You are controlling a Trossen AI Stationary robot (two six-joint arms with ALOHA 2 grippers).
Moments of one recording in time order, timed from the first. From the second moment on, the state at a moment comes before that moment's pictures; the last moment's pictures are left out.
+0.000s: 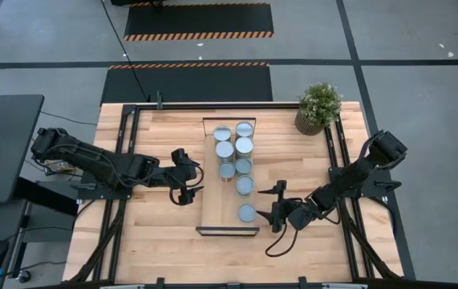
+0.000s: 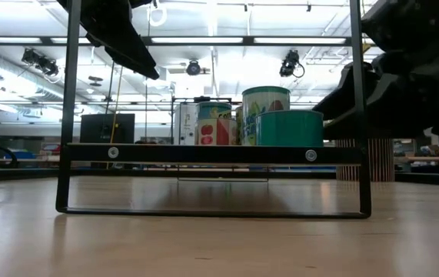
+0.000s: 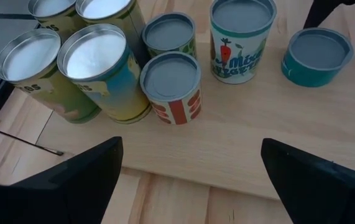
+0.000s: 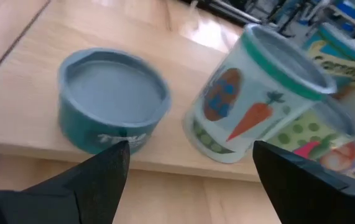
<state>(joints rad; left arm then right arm) -0.25 1.23 0.87 -0.42 -0.45 -0.23 0.60 1.63 0.52 0.51 0.82 0.03</state>
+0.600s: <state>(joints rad) -0.27 1.02 0.80 -0.29 -0.39 -0.09 0.57 1.23 0.49 0.23 0.80 0.03</state>
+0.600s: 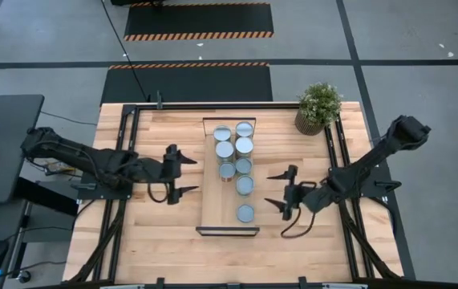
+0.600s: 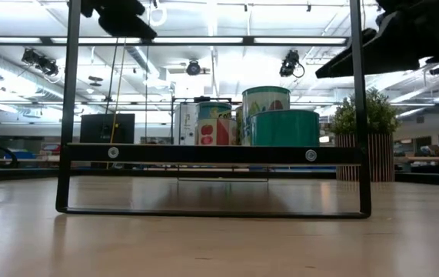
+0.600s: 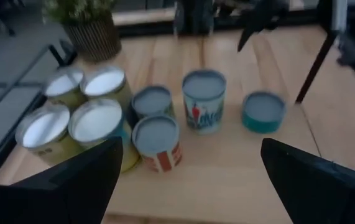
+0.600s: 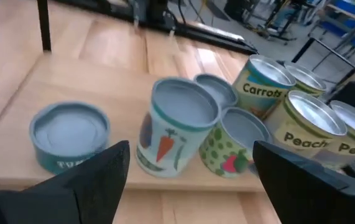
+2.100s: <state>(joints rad) -0.02 0.19 0.10 0.19 -0.32 0.06 0.01 0.33 0.20 0.19 0.40 -0.14</state>
